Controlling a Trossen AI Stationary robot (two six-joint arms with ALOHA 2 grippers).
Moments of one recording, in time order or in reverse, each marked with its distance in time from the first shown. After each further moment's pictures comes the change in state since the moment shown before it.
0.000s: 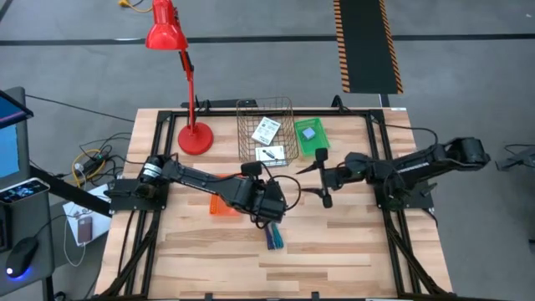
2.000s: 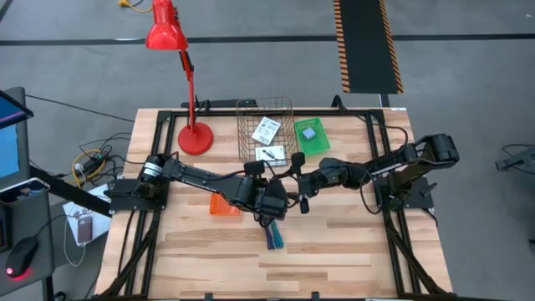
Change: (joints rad) left arm 0.019 0.000 -0.001 0.067 -0.002 0.033; right arm 0.070 0.339 0.275 0.050 0.066 -0.070
